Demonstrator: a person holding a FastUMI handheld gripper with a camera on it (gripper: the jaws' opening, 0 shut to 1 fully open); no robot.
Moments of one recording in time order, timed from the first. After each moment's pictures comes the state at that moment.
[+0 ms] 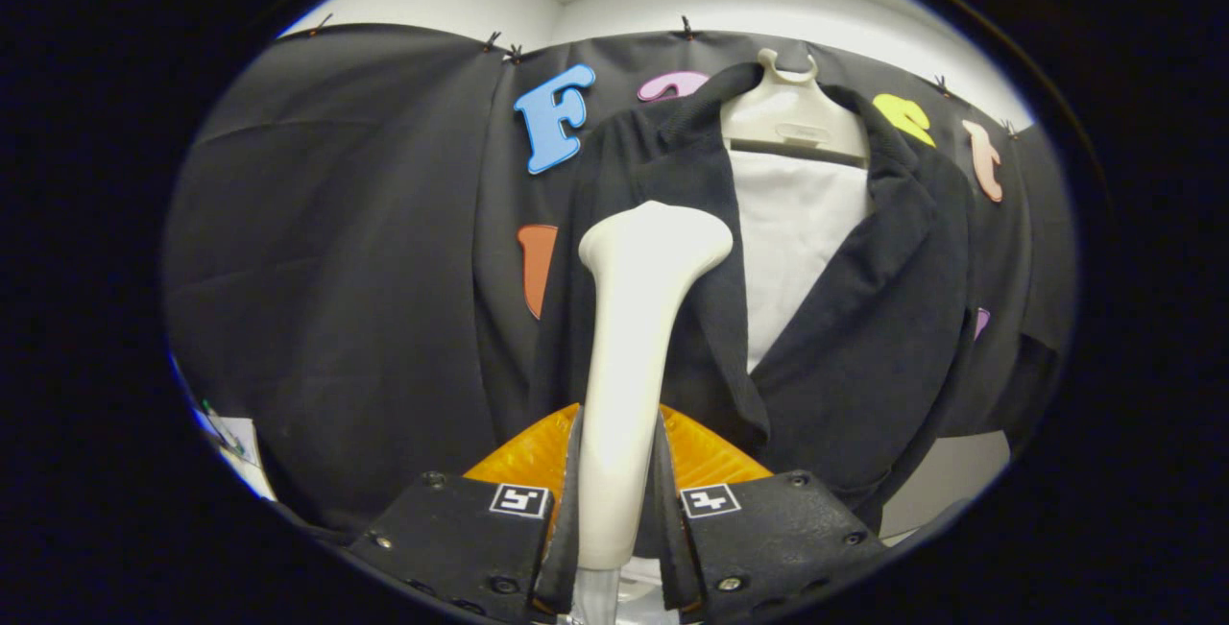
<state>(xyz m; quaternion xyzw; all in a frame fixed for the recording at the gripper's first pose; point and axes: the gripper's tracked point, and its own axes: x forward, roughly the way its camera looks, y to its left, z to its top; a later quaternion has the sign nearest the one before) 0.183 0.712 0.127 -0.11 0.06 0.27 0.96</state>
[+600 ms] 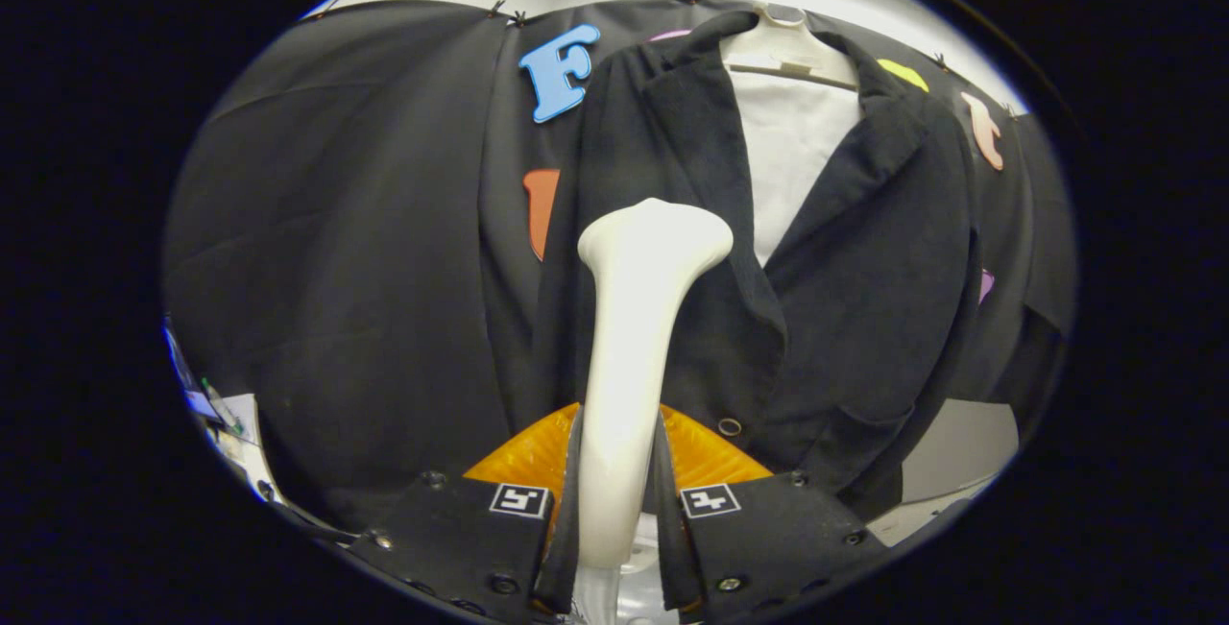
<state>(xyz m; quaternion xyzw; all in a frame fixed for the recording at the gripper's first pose) 0.170 0.687 0.050 -0.13 0.13 0.26 0.95</state>
